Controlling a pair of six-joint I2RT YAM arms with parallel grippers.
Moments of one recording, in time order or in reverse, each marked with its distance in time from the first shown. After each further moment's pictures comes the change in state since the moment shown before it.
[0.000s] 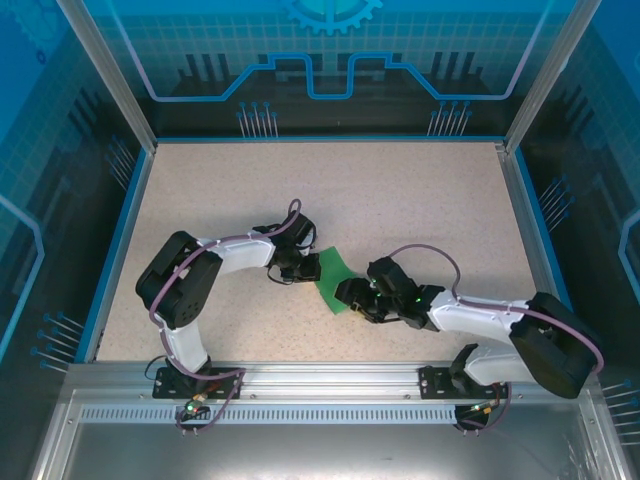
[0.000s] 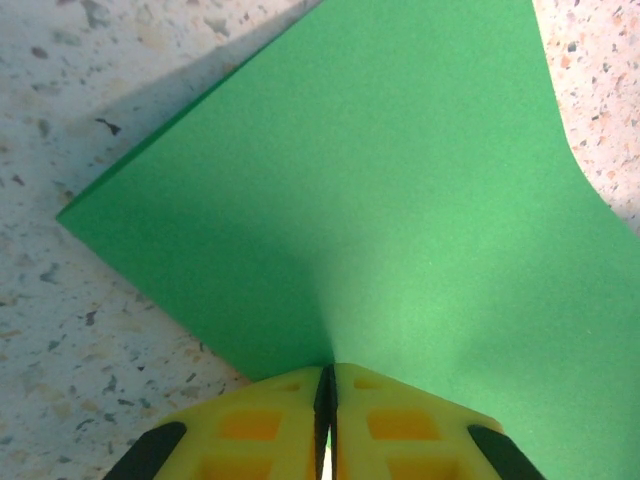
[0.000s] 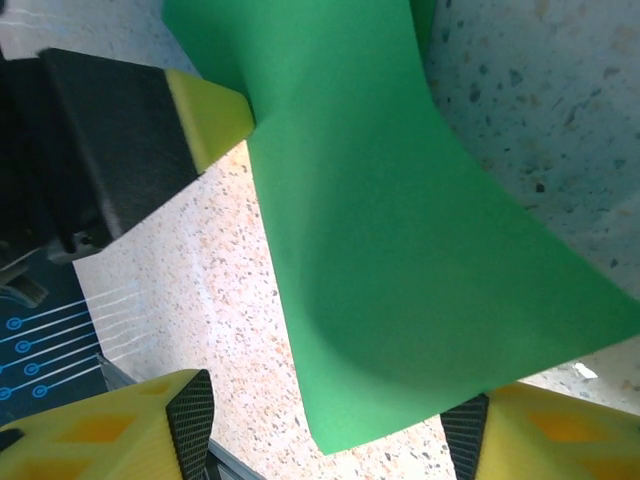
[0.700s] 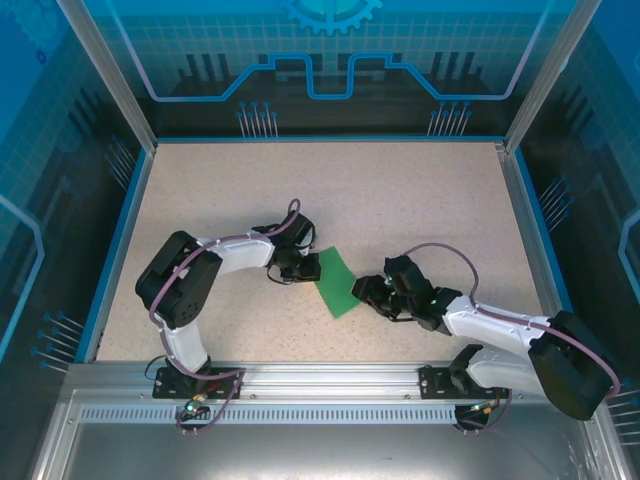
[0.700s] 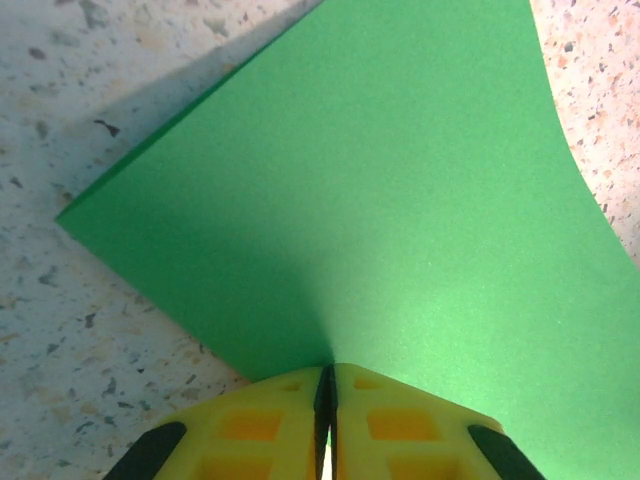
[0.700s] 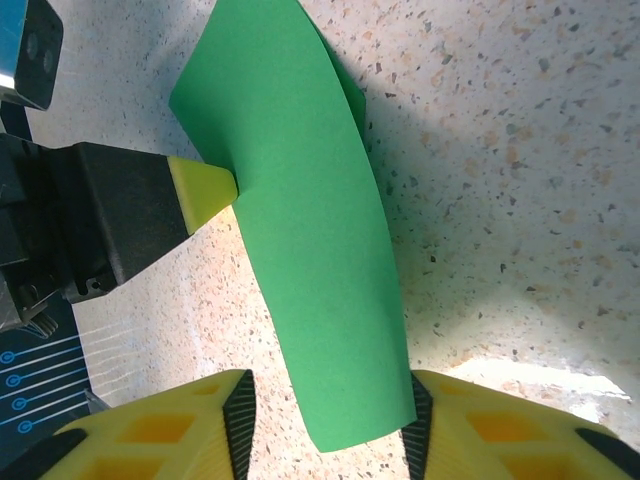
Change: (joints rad) left arm 0.006 0.000 -0.003 0.006 0.013 0.004; right arm -0.086 -0.115 -0.056 -0.045 0.028 -0.084
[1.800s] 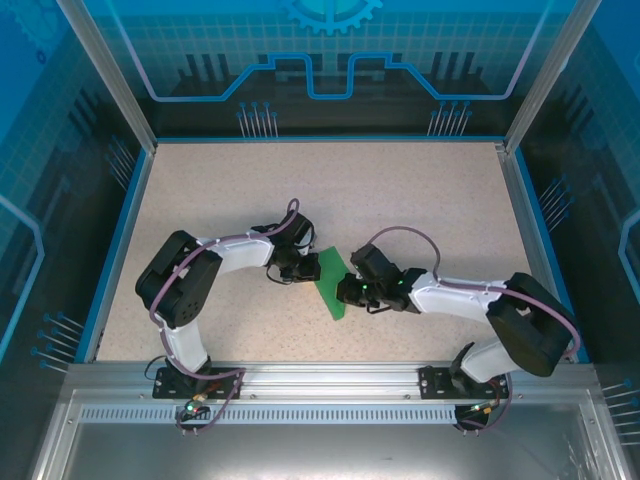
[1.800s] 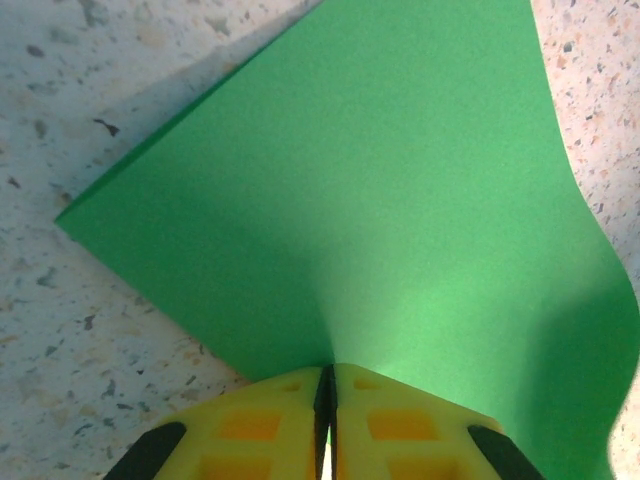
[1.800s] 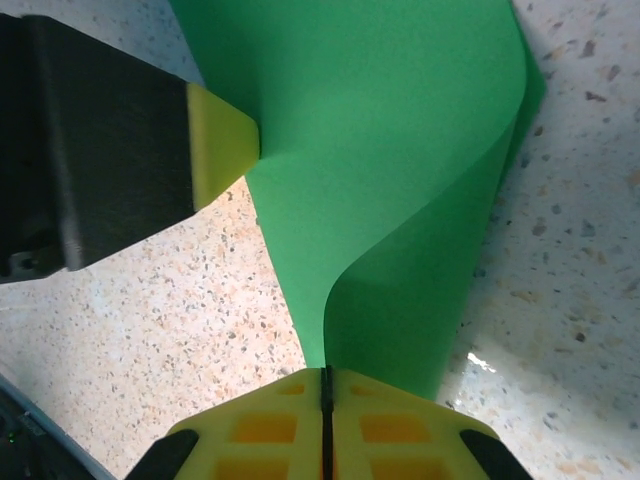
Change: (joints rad) left arm 0.008 0.003 0.000 0.000 0.019 0.000; right arm 0.090 0.314 0.255 -0.100 0.006 -0.237
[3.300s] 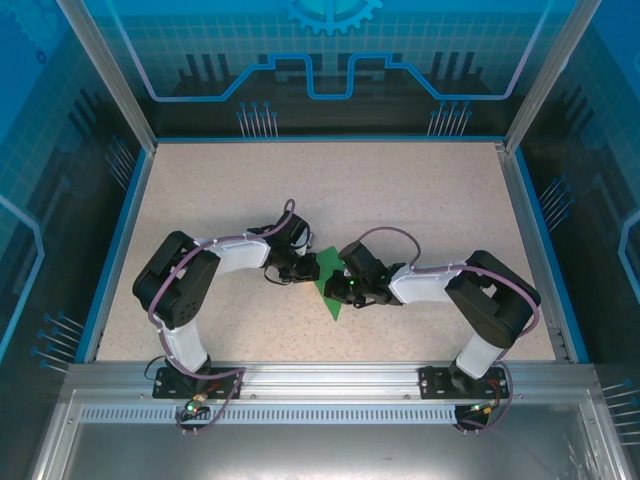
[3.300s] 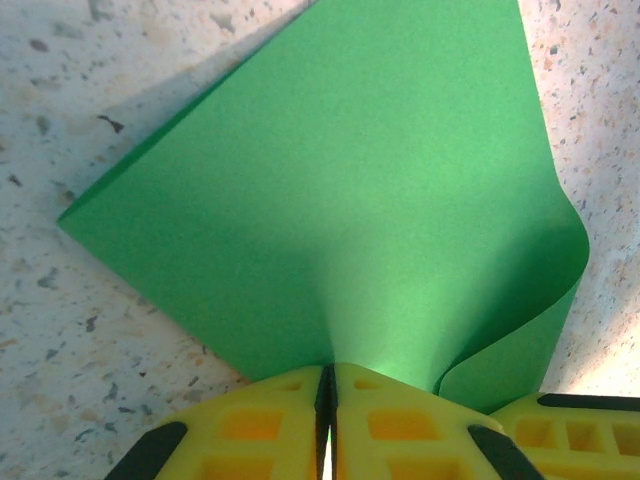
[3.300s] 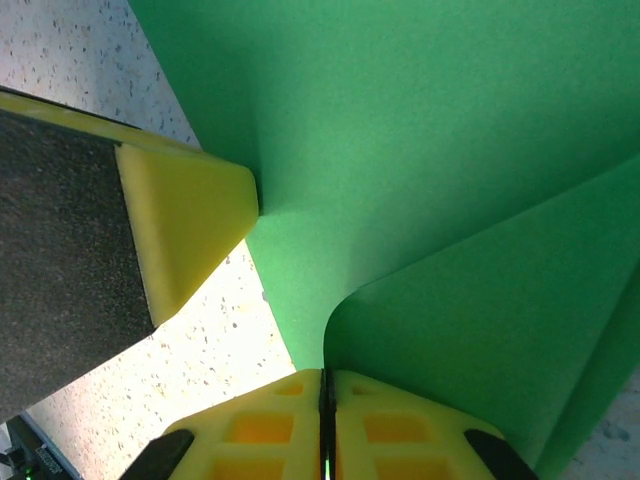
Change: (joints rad) left arm 0.021 -0.013 -0.040 0.053 0.046 0.000; right arm -0.011 0.211 0.064 0.150 -0.063 0.054
